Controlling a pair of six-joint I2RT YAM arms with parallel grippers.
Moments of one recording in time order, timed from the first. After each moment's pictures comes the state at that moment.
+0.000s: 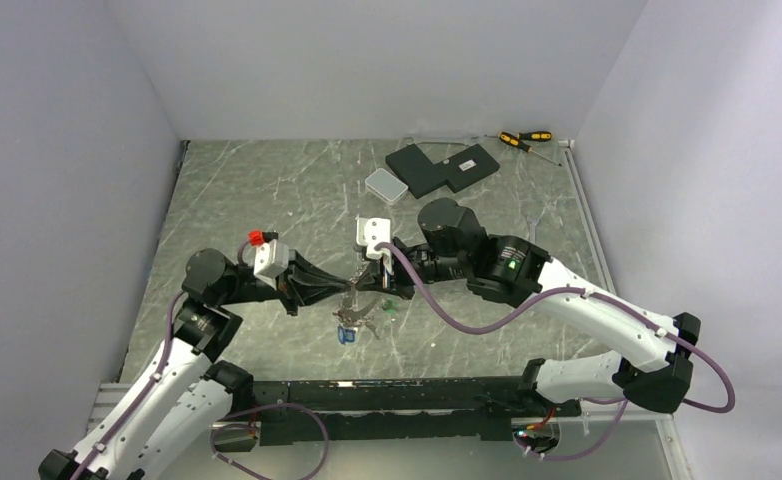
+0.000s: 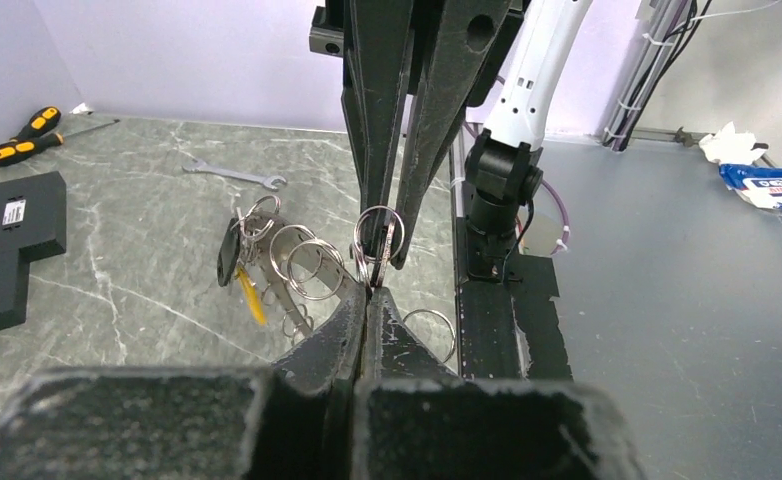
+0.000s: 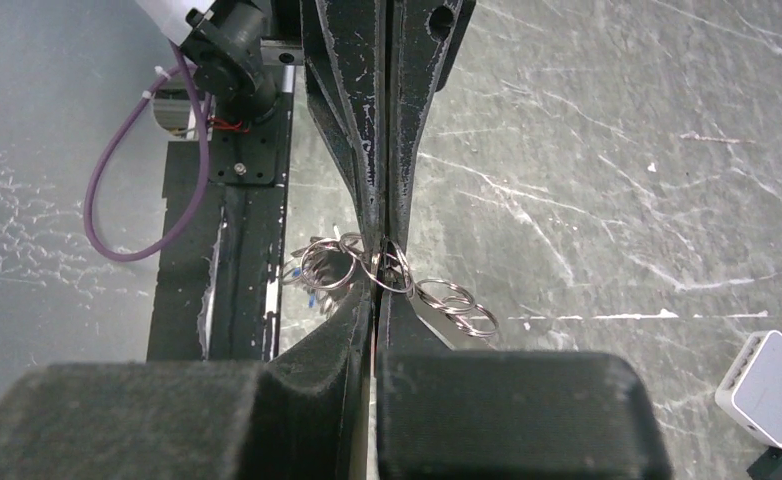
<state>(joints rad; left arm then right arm) -0.45 0.65 0.58 0.27 1.03 -0.20 1.07 1.22 1.35 -0.55 -0.41 -0.30</state>
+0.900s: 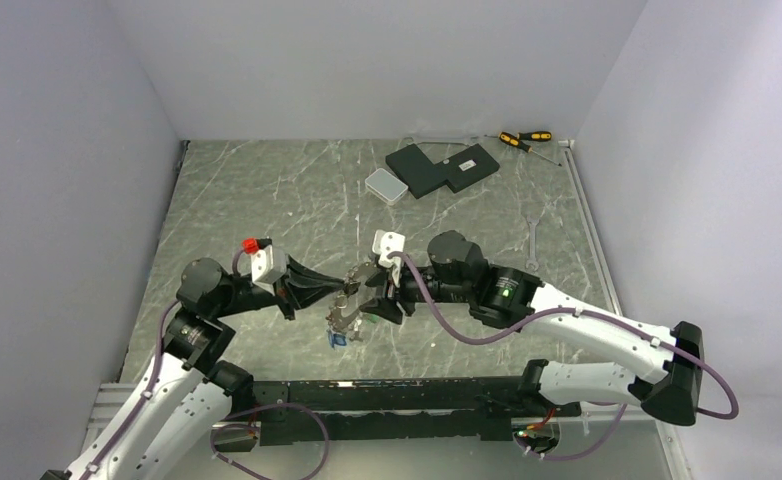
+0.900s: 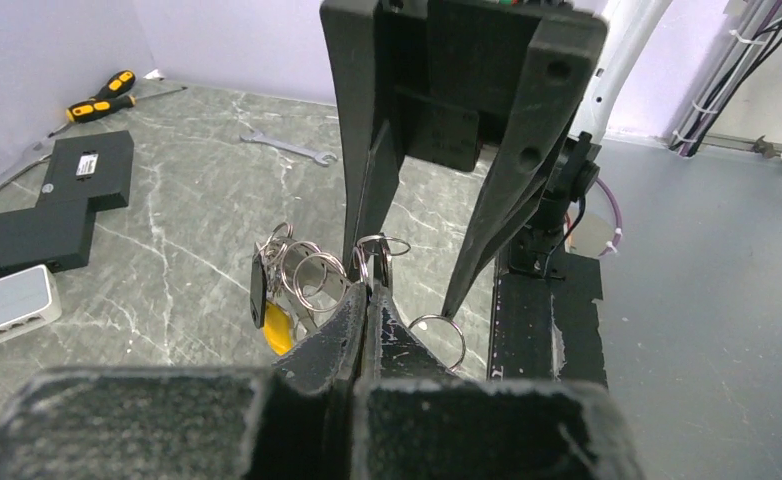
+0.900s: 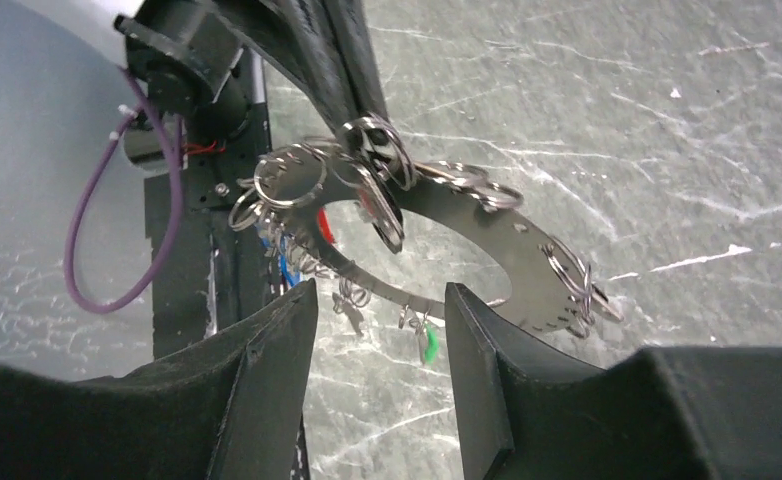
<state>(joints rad) -0.45 0.54 0.56 0.10 0.89 -0.13 1.07 1.10 1.00 -0.25 -0.32 -0.12</state>
